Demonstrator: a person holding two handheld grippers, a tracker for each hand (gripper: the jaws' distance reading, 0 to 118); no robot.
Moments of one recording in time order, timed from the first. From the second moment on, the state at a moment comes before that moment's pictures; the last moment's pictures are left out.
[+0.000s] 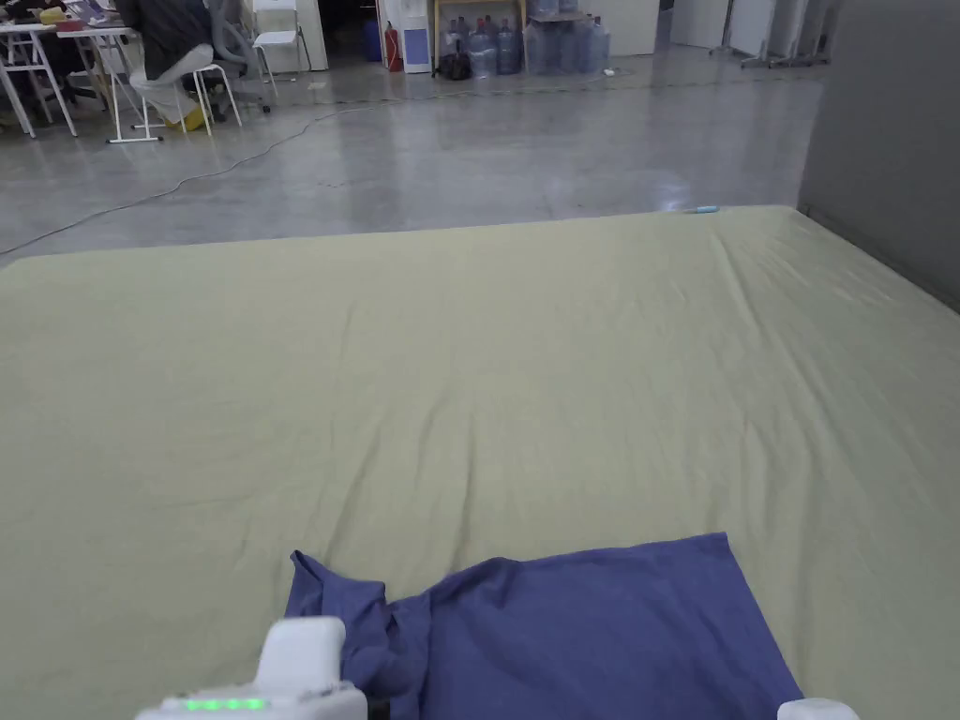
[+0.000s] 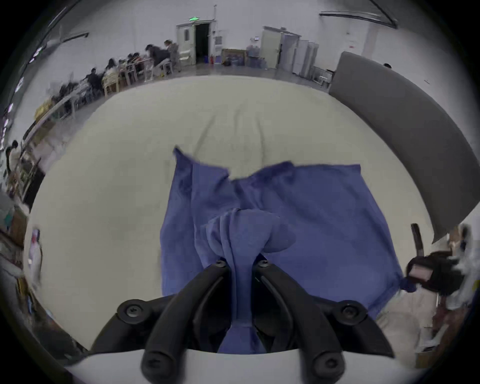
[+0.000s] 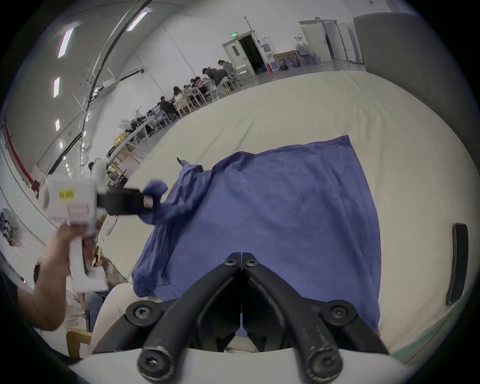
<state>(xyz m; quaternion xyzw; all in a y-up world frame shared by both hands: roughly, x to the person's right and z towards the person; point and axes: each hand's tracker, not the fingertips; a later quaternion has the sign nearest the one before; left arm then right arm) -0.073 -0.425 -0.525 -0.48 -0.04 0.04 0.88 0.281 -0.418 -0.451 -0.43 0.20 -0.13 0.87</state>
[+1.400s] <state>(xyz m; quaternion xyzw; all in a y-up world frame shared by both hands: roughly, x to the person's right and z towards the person) -0.114 -0.476 -0.714 -0.56 -0.01 0.09 0.83 0.301 -0.409 -0.485 -0.46 0.12 -0.14 0.87</state>
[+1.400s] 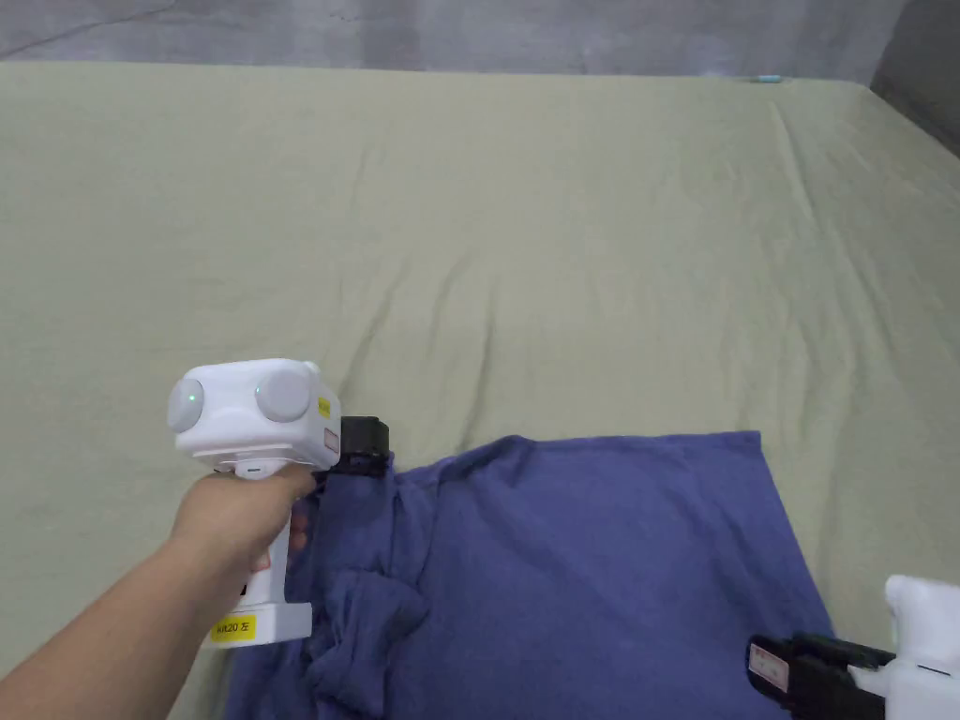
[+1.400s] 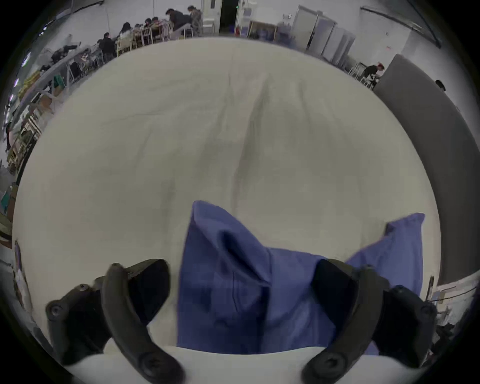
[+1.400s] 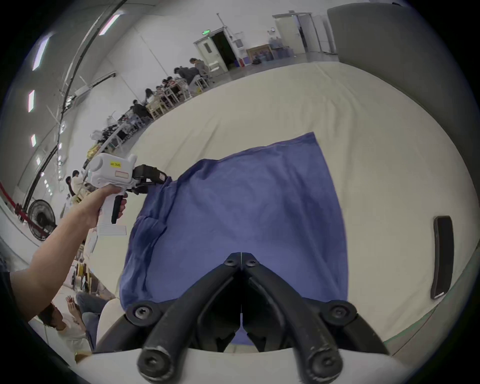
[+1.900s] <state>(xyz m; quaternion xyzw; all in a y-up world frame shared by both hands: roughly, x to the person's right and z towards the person) -0.133 -0.435 -0.725 -0.53 -0.03 0.06 0.84 0.344 -0.388 -0.688 -0.53 0.09 -0.13 0.83</state>
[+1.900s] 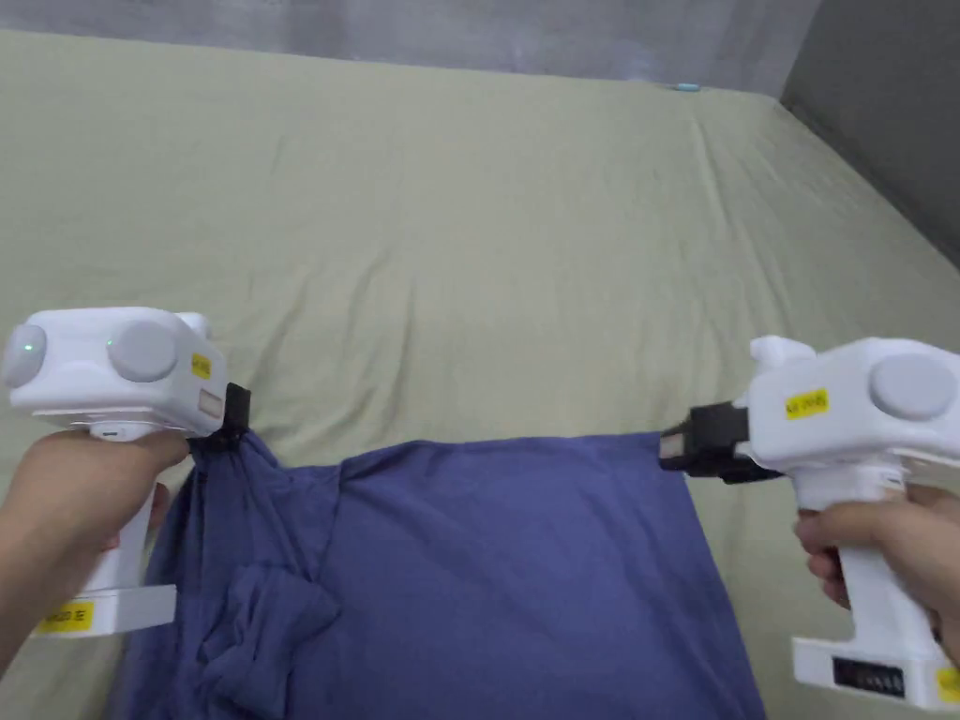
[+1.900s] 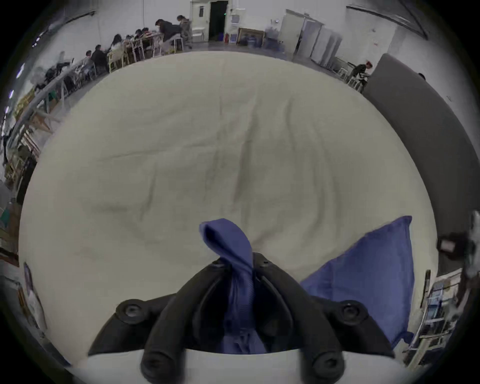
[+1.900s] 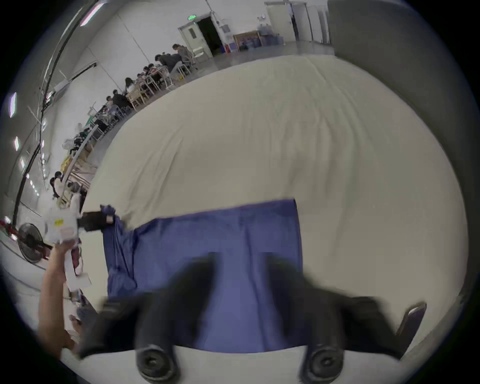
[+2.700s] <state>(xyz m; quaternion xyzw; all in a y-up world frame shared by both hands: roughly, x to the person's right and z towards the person) -0.129 -0.418 -0.709 -0.52 -0.04 0.04 0.85 0.312 -0.433 -0.771 -0.60 0.01 -0.02 0.80</state>
